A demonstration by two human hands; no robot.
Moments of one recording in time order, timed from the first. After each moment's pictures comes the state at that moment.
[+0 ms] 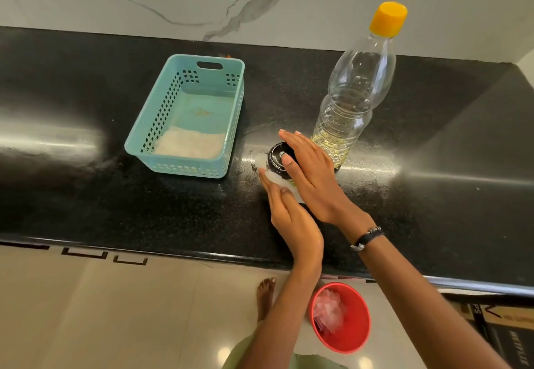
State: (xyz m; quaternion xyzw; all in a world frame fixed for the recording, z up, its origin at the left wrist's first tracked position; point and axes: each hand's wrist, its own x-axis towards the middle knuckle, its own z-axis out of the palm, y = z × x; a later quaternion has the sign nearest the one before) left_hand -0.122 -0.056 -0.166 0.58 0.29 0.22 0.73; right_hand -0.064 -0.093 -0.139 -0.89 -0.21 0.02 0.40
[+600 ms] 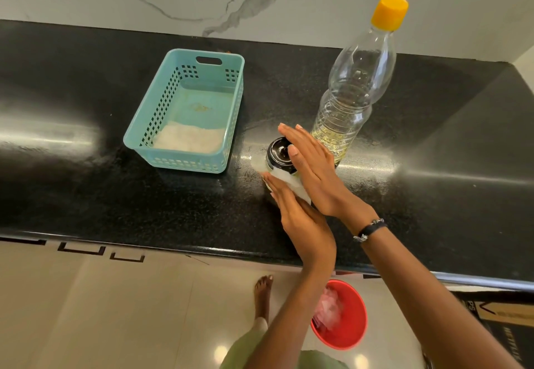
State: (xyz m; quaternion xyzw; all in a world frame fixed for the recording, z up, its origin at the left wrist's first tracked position) left_hand -0.134 -0.072 -0.175 0.72 0.21 0.27 0.60; right_hand -0.066 -0.097 -0.131 -0.88 -0.21 0.06 0.41
